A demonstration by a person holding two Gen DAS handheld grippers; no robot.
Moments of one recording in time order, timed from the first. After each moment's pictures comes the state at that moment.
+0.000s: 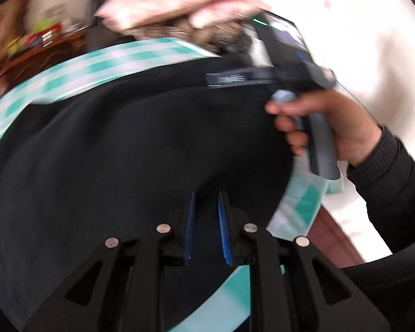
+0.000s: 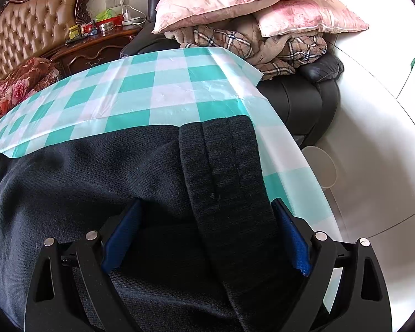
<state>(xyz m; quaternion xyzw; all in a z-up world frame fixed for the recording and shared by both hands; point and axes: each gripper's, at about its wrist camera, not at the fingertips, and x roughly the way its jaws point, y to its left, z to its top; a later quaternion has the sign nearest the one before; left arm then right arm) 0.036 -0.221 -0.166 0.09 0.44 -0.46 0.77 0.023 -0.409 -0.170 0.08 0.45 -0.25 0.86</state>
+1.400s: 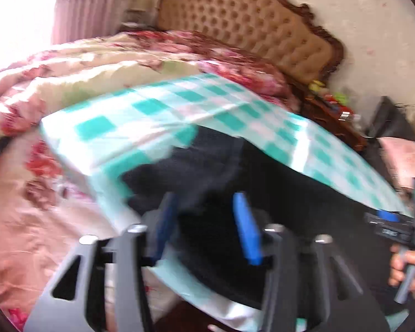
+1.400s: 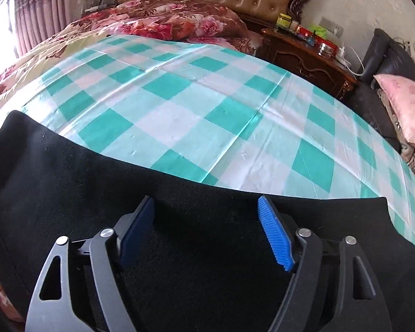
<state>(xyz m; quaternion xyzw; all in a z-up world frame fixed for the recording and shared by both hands) 0.047 0.316 -0.174 -0.18 0.35 0.14 0.91 0.152 0.030 -0.198 -0.12 0.46 0.08 0.87</state>
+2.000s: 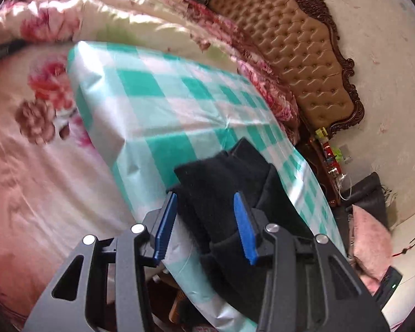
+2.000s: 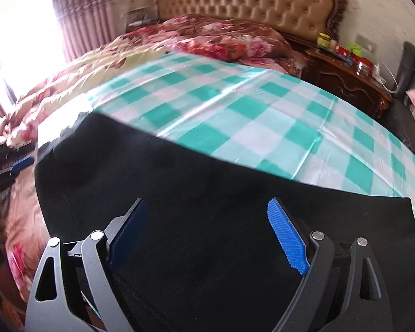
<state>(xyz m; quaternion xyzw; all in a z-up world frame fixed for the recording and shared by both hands) 0.019 0.389 -0.193 -0.42 0.34 0.11 0.83 0.089 0.091 -0.171 -0.12 0.43 0.20 0.87</state>
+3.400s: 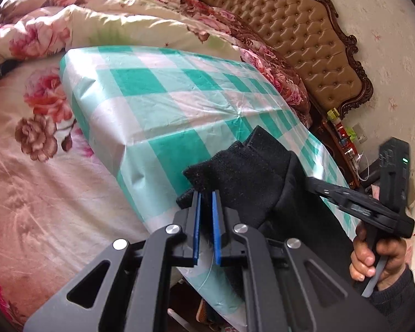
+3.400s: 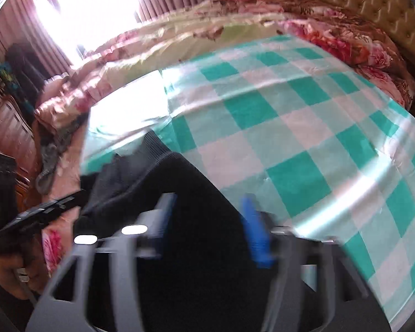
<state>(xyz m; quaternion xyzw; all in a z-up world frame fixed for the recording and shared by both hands) 0.035 0.382 -0.197 -0.34 0.36 0.12 0.86 0.192 0.273 -0.199 -0.17 0.50 0.39 0.76</state>
